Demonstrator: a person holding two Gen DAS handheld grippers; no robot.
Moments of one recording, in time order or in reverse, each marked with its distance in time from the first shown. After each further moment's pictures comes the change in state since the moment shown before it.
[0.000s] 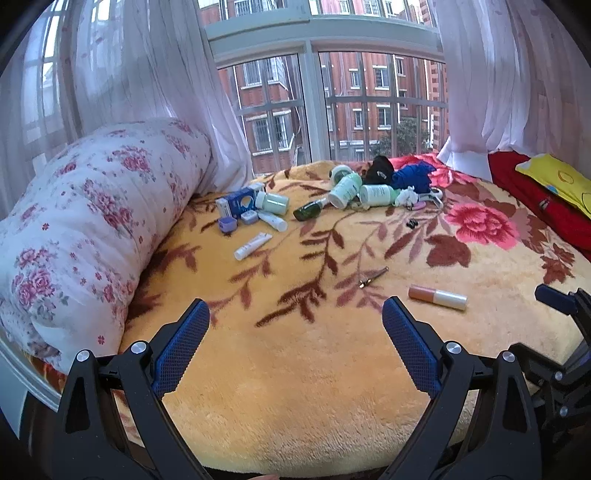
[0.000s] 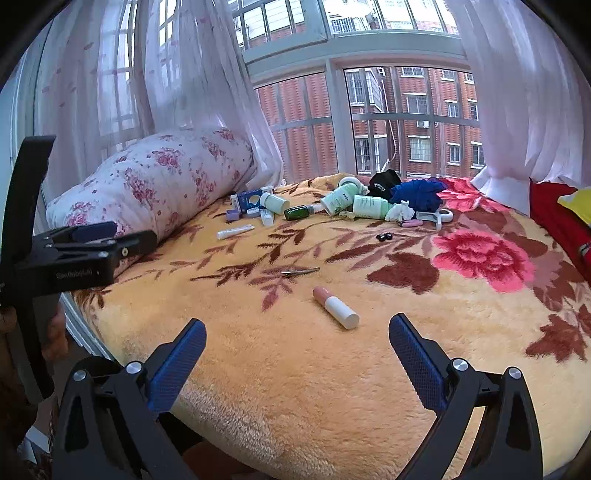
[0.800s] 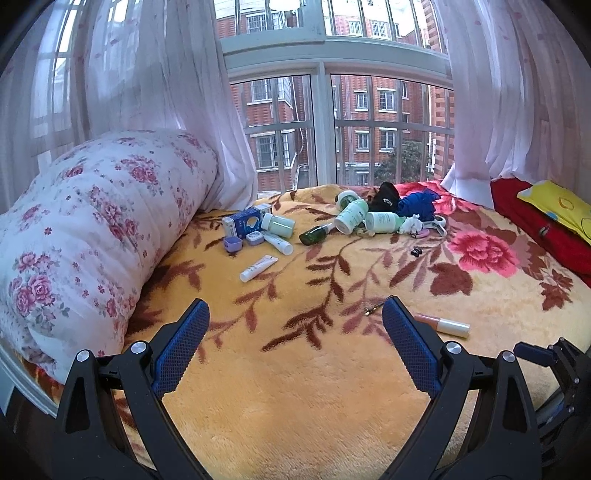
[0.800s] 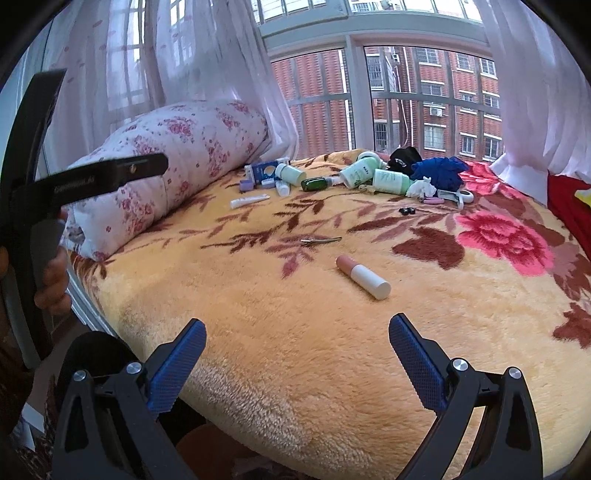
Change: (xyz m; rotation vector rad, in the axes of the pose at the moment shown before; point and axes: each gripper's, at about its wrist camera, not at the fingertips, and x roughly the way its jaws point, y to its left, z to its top) left arm 0.000 0.016 0.009 -0.050 -0.080 -0.017; right arm 0.021 0.021 -0.021 -0.044 0.082 0.027
